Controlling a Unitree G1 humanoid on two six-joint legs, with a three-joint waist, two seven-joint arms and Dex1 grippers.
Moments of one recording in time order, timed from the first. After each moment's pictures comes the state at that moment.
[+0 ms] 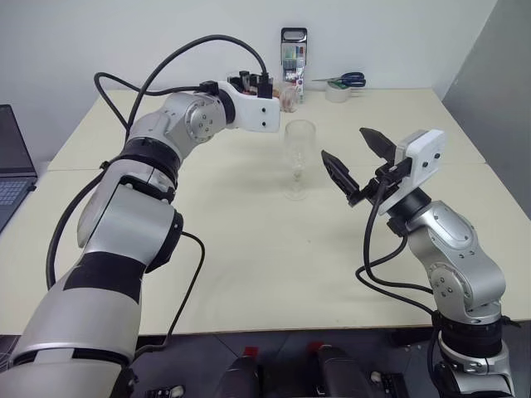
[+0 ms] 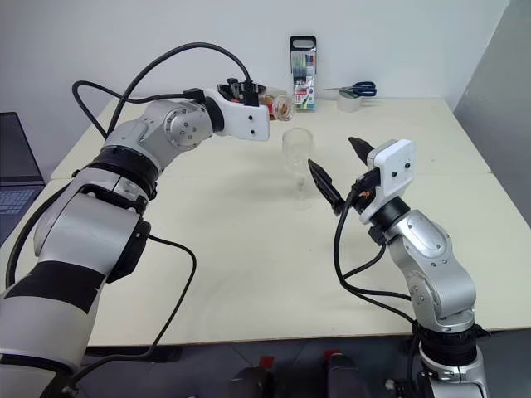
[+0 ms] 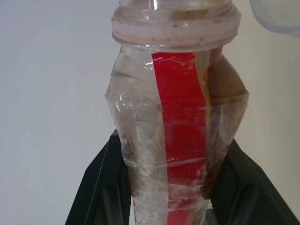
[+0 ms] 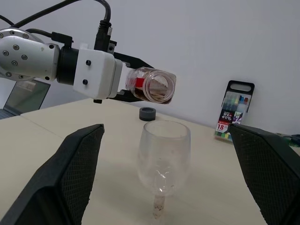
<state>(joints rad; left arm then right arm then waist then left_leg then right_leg) -1.50 0.48 -0.48 1.31 0.69 -0.62 -0.24 -0.41 -0.34 -0.03 -0.53 0.41 0.51 0.33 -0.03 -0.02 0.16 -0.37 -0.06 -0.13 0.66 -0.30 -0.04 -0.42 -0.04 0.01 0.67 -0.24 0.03</state>
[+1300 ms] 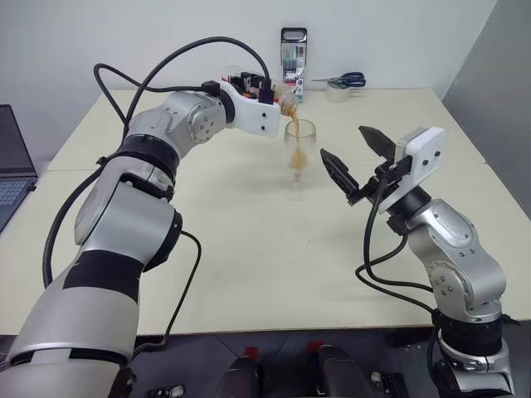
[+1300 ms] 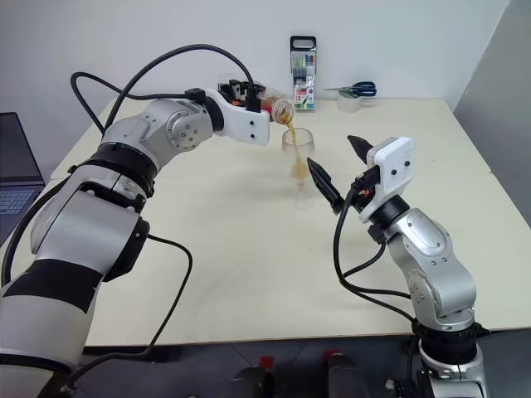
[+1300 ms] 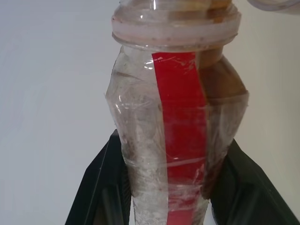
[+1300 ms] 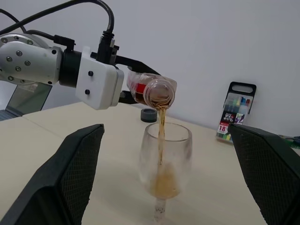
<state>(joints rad) -1.52 0.49 -0.54 1.31 0.76 -0.62 -0.17 -0.42 -0.34 -0.03 -0.54 0.42 0.52 0.33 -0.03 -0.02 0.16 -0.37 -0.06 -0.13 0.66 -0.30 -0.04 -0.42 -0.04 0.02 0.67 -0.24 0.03</state>
